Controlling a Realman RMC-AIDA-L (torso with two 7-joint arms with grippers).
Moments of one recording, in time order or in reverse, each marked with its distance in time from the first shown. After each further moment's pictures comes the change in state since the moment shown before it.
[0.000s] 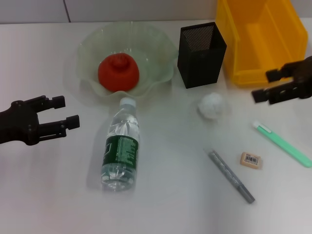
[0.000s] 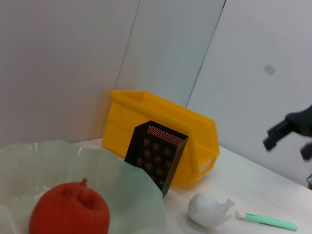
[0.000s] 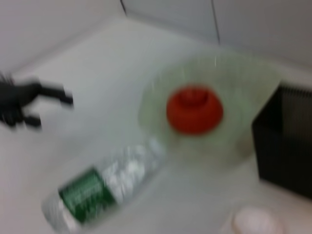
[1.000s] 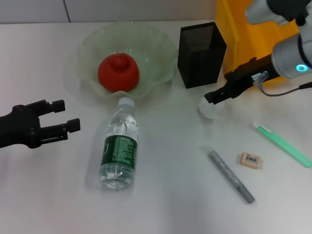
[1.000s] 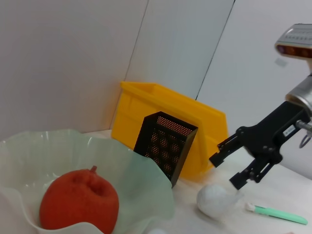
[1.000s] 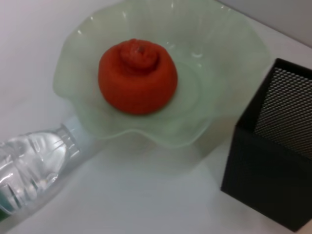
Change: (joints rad) left arm 0.010 -0.012 0.000 -0.002 0.013 -0.032 0.007; right arm 0.090 0.020 -0.529 0.185 -0.174 0.540 0.259
